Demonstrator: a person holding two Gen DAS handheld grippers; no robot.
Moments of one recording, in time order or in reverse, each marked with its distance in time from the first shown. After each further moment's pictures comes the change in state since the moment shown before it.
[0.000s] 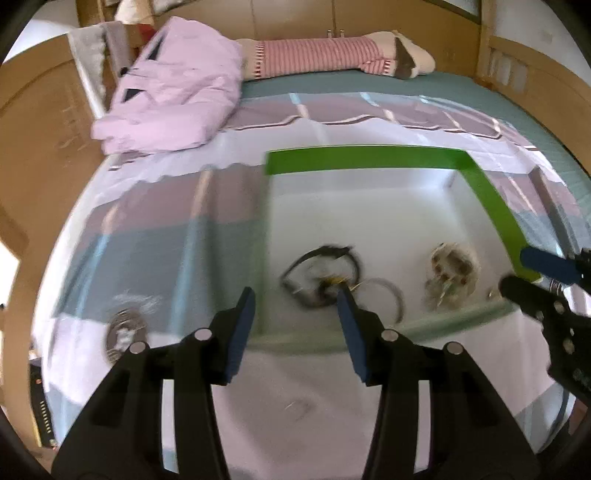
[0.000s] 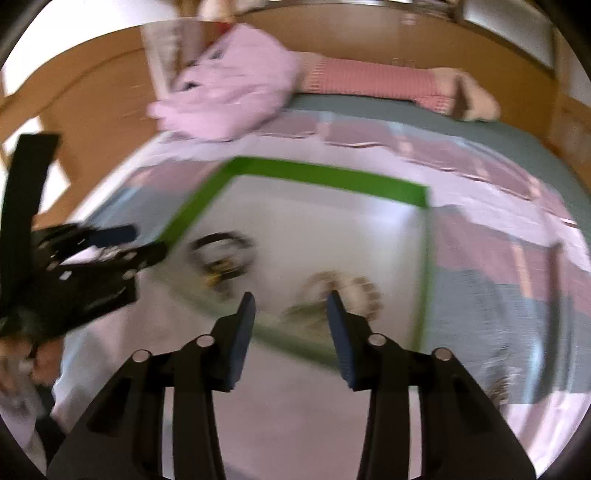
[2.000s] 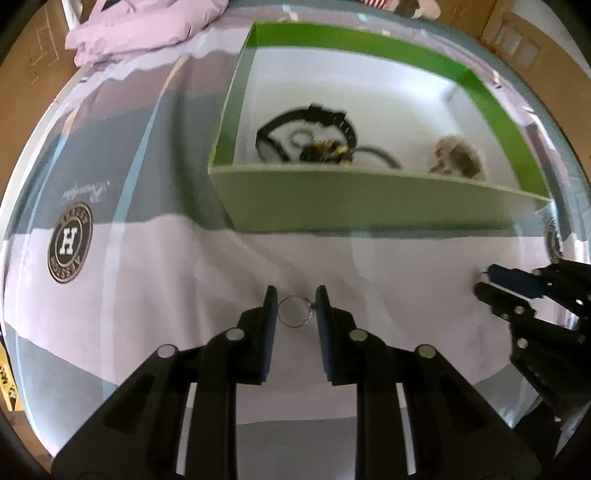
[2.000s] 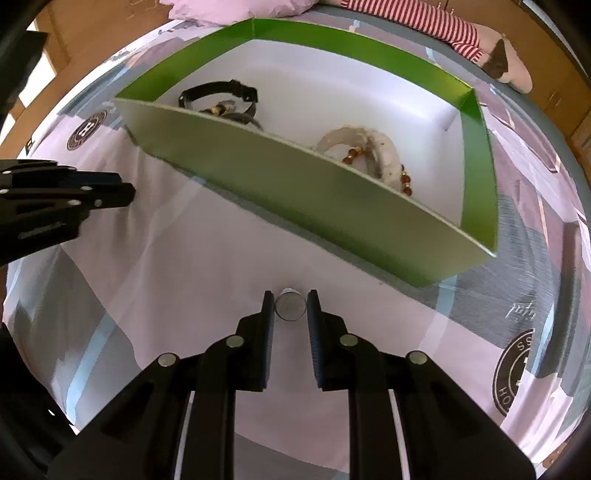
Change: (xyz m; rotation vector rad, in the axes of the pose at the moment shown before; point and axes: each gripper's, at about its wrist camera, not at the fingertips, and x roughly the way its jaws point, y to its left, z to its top) left arm 0.048 -0.005 -0.052 -0.059 0.274 -0.156; right arm 0.060 -0.002 -0.054 -0.108 0.340 -0.101
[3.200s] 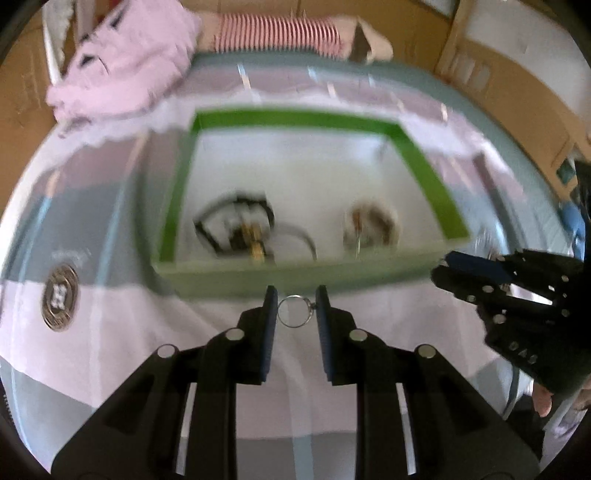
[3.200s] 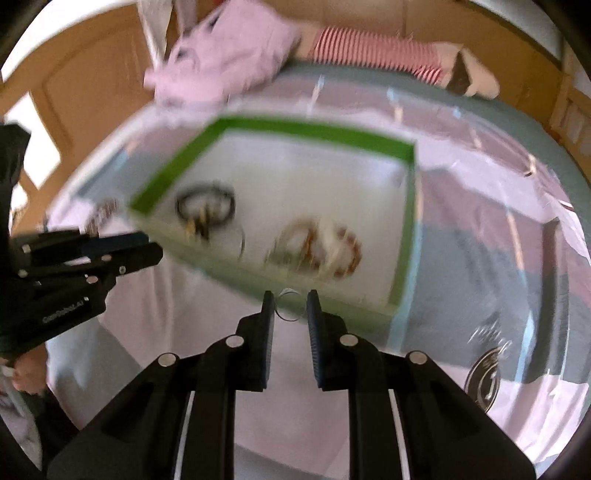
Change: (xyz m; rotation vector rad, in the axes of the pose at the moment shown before) left arm -0.057 -0.042 0.011 0.048 -0.229 -0.108; right arm -0.075 -0.030 0.017 0.167 -0.260 0.052
